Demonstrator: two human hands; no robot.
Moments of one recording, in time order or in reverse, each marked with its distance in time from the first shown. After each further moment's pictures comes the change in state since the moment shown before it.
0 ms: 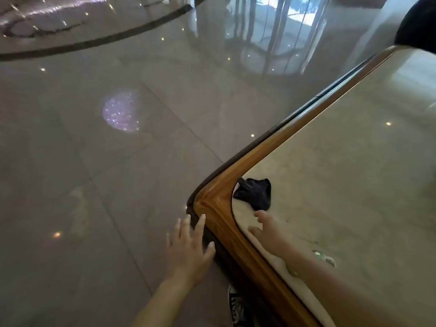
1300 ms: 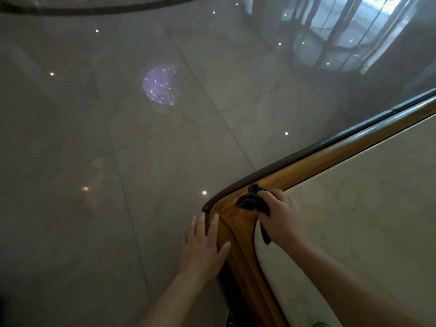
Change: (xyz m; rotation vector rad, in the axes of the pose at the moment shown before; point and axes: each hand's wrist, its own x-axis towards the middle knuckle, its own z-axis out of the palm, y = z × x) left_hand 0.125 -0.025 0.068 -0.046 -0.027 -0.179; right_hand 0.156 -0.051 -0.005 -0.095 0.170 -0.374
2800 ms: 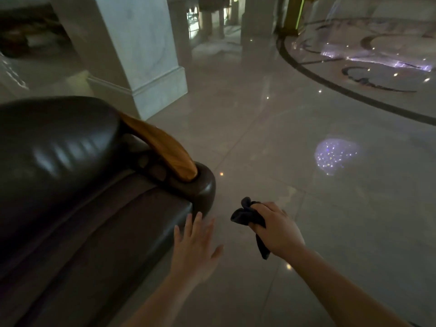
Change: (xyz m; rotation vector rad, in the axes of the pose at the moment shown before) left_hand -0.518 -0.354 -0.229 -0.089 0.402 -0.833; right_hand -0.300 -0.603 0.088 -0.158 -0.516 -1.000
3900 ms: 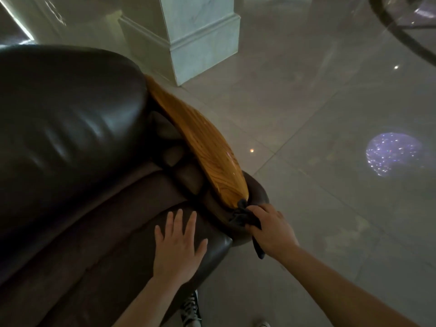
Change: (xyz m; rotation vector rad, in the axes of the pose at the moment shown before) left_hand 0.272 -0.266 0.076 -0.049 -0.054 -0.354; right_hand 0.394 -0.067 0.212 -0.047 -0.276 -0.118
